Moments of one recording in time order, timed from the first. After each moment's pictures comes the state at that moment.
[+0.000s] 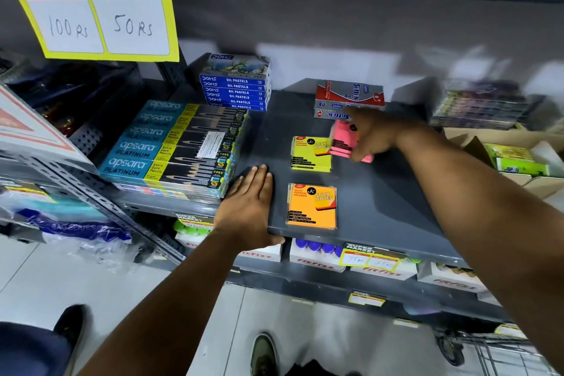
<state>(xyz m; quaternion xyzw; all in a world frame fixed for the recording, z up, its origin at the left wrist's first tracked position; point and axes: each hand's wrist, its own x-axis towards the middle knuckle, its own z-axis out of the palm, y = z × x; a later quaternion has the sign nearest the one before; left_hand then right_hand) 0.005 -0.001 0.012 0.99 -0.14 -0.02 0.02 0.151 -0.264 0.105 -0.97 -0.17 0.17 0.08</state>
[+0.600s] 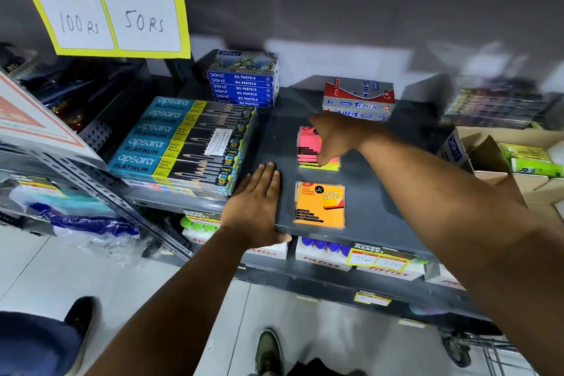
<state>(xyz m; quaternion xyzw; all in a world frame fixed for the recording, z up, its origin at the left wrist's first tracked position) 0.004 -0.001 0.012 0.99 -0.15 -0.02 0.02 0.146 -0.190 0.096 -0.95 -0.26 0.17 0.06</state>
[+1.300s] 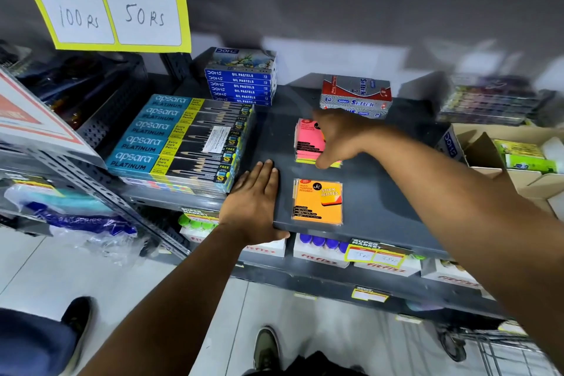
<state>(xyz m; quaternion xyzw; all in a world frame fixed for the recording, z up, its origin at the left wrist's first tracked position) 0.005 0.000 0.011 0.99 -0.15 -0.02 0.01 0.114 -0.199 0.121 -0.95 -0.23 0.17 0.09</state>
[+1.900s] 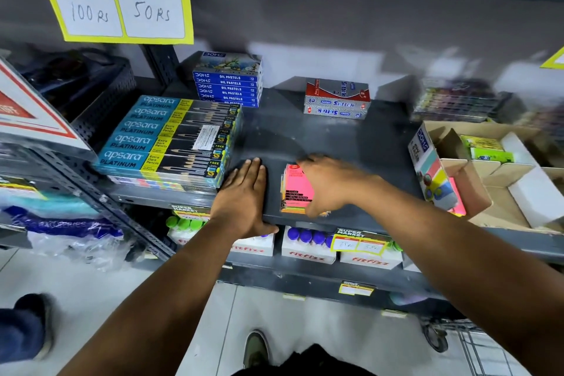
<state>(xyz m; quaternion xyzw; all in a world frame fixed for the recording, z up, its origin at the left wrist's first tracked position) 0.001 -0.003 0.013 0.99 -0.13 -0.02 0.01 0.028 -0.198 0.093 -0.96 -0.24 0.16 0.01</state>
